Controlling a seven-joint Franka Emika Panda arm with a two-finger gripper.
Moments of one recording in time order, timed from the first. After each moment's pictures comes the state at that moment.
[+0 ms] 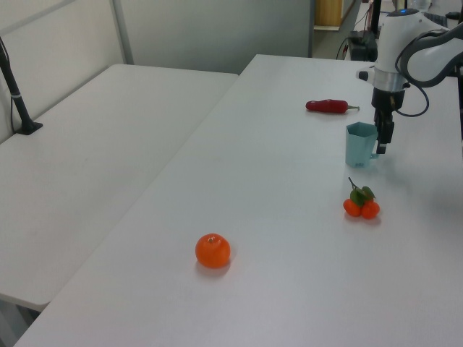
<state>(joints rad) 0.07 -0.10 -0.15 -2.41 0.03 2.33 -0.42</state>
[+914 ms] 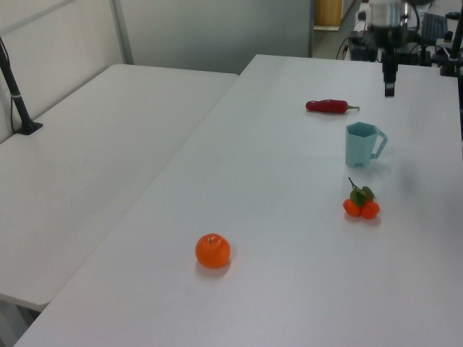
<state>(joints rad) 0.06 -0.14 -0.15 -1.98 0.04 1.69 -0.26</state>
